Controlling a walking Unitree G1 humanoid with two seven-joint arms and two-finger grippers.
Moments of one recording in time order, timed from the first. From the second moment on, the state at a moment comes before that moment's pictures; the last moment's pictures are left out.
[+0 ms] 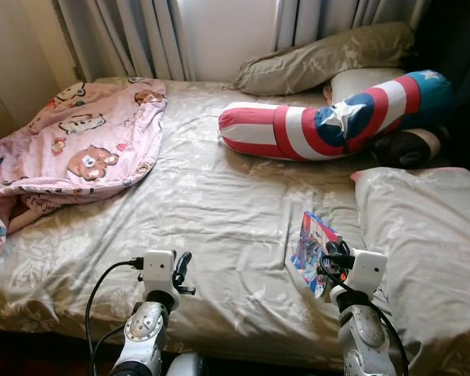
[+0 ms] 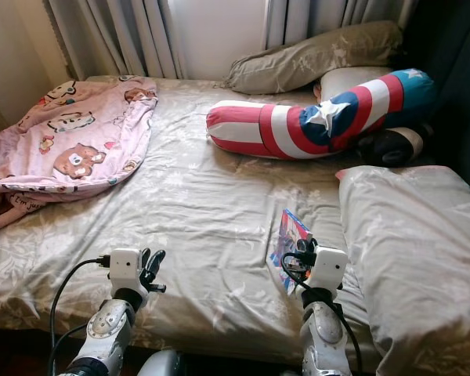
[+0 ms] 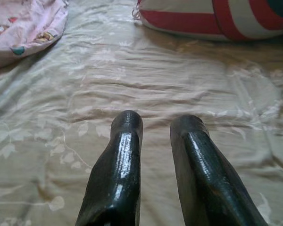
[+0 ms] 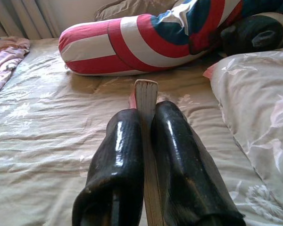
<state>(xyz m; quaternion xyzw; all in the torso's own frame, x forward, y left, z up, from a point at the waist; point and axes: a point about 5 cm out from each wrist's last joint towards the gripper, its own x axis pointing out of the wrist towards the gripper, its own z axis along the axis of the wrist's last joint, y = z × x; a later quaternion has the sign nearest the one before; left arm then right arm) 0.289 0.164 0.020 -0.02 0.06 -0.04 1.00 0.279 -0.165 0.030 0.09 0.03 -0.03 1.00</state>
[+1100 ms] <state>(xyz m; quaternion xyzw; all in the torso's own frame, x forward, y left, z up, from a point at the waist) 0.286 0.171 0.025 0.00 0.05 -0.06 1.00 0.344 -0.159 0.066 0.44 0.02 -0.03 0.90</state>
